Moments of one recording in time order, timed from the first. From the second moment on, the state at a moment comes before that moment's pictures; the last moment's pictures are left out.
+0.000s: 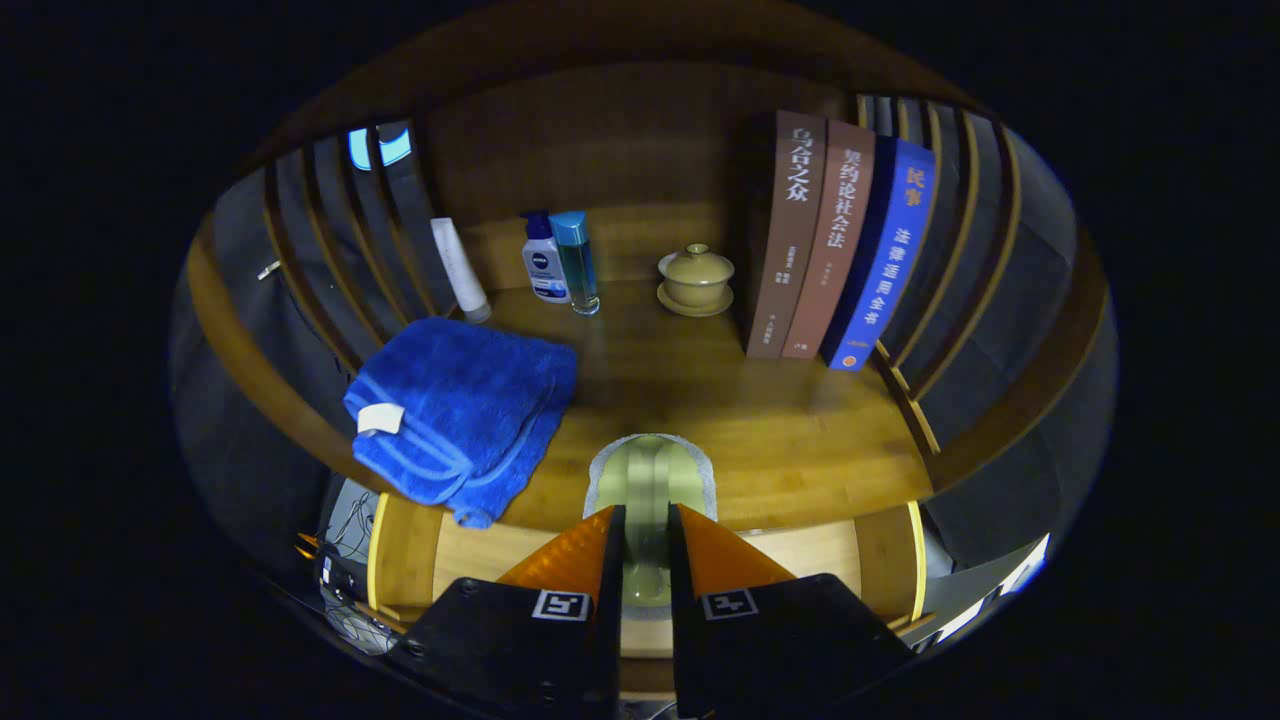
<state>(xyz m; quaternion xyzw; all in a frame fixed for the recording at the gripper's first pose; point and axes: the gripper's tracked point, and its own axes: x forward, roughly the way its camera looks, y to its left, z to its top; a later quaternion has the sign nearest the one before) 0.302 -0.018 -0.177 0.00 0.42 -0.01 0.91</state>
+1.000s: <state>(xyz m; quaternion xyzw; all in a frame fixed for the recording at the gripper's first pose) 0.354 -0.013 -0.168 -0.02 0.31 -0.01 0.95</state>
